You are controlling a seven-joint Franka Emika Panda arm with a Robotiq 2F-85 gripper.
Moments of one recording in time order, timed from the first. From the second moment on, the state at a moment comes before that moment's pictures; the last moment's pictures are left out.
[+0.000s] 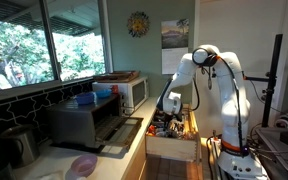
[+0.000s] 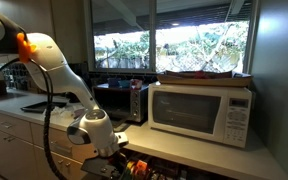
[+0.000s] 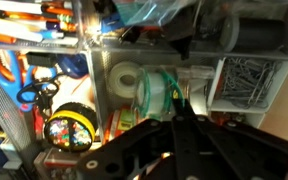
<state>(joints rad) -0.36 0.24 0.01 -2.56 0.95 3.05 -1.45</state>
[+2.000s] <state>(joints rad) -0.34 0.31 0.00 -2.62 0.98 3.46 -1.32</state>
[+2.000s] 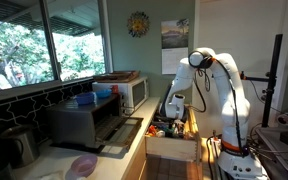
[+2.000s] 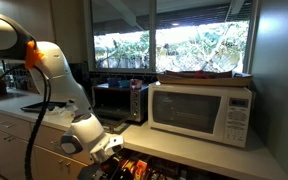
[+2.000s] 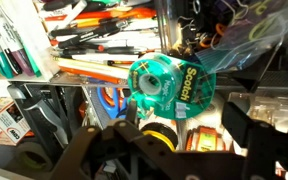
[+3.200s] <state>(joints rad) -0.25 0.44 -0.08 -2.57 0.84 3.52 -1.11</state>
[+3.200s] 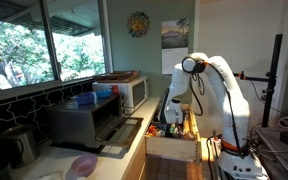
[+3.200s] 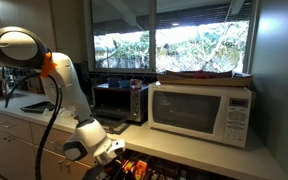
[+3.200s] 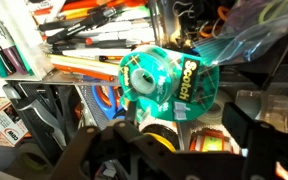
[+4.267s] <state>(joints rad) -0.16 0.54 -0.17 -2.55 0.71 3.58 -0.91</state>
